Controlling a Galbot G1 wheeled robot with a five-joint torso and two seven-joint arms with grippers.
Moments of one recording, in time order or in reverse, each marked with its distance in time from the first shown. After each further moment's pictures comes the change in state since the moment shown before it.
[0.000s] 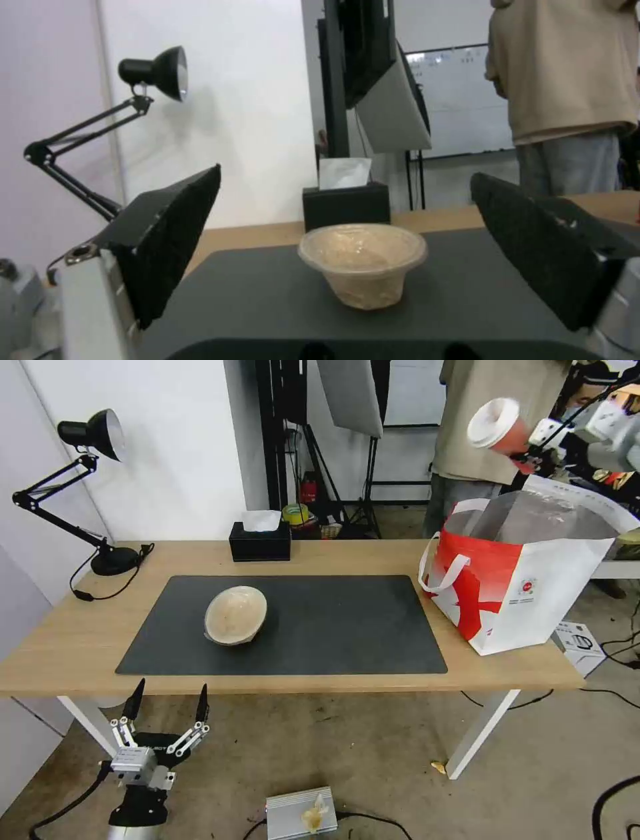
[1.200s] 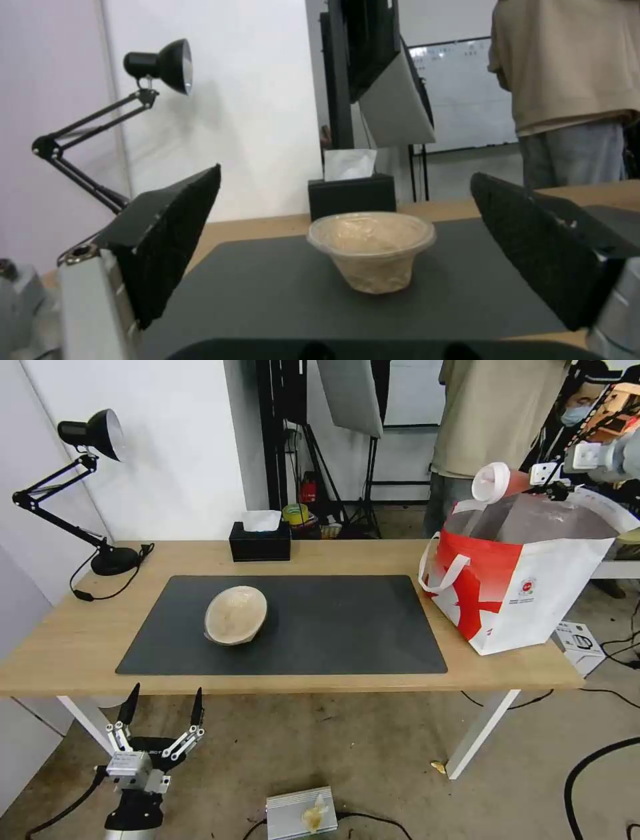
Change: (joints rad) left arm 0.006 0.007 -0.017 0.034 -0.010 -0.028 0.006; right arm 0.027 0.096 0.019 -0.321 -0.354 0.312 -0.130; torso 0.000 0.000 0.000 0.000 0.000
